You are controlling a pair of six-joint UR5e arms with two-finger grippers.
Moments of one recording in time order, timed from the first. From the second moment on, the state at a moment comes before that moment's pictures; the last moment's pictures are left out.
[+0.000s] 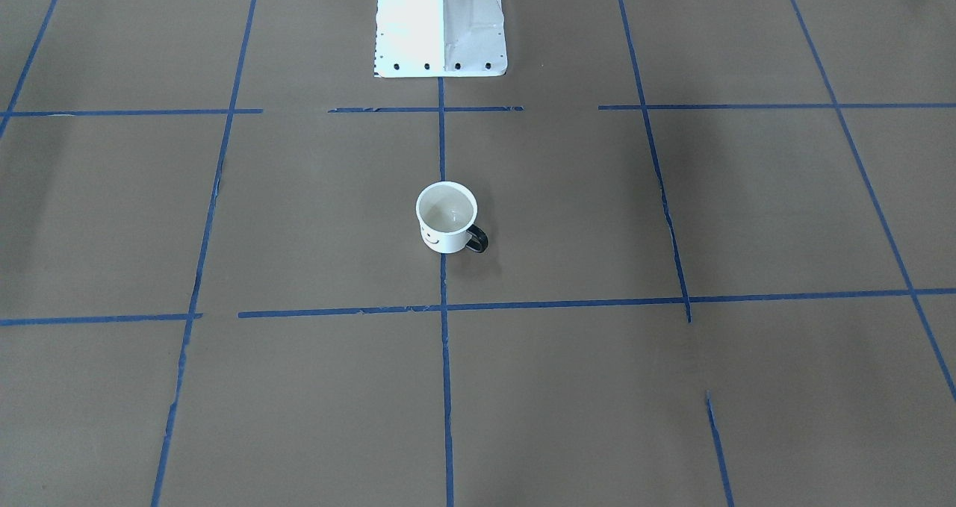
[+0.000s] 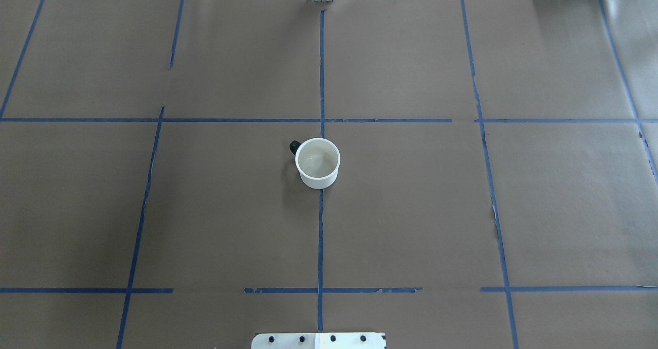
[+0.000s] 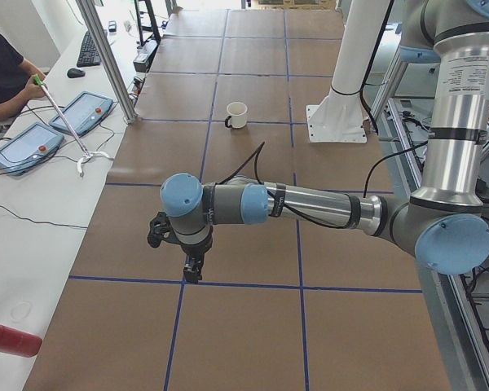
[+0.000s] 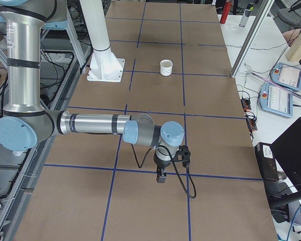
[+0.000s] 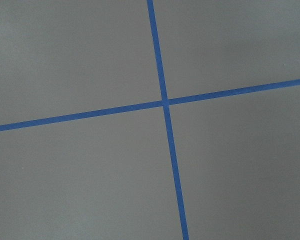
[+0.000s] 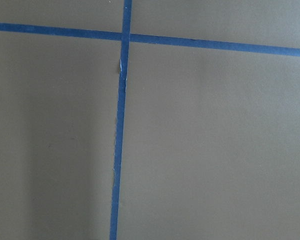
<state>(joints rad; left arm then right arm) -1.62 -1.62 -1.66 -1.39 -2.35 0.22 1.57 -1.64 1.66 -1.72 2.28 -0.15</state>
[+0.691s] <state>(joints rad) -1.62 -1.62 -1.68 -1.39 -2.35 0.22 1.57 -1.64 1.66 -1.72 2.28 -0.15</state>
